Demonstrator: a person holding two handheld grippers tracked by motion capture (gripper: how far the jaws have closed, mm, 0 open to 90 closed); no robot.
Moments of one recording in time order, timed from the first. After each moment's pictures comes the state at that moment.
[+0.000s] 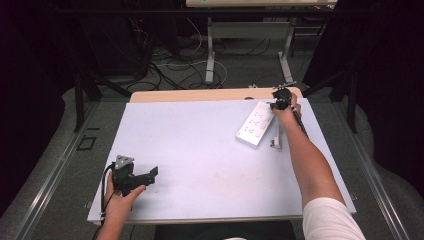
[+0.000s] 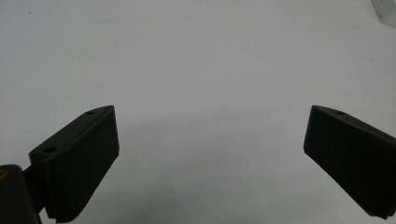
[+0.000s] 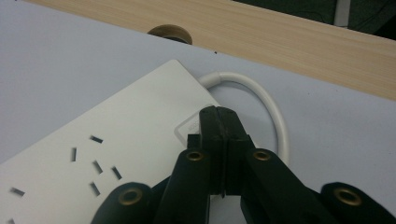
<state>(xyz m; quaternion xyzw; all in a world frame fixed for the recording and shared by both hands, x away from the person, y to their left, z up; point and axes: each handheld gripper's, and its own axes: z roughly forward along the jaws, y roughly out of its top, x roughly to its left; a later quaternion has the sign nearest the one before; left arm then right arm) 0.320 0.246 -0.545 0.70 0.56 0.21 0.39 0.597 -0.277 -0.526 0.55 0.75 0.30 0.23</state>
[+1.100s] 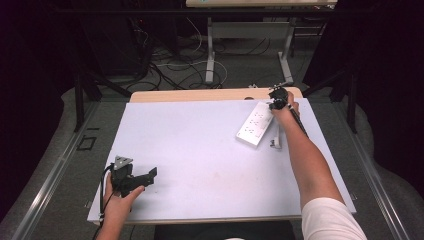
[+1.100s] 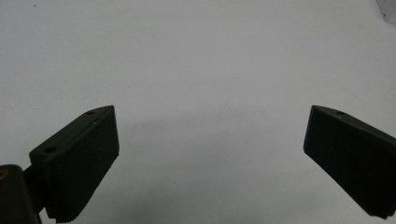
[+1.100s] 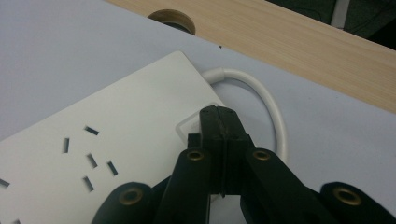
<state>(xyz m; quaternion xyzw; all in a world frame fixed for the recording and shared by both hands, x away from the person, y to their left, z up) 0.318 0.249 -0.545 0.69 0.57 0.20 0.39 0.603 -0.269 -0.526 0.52 0.78 0.25 0.24</state>
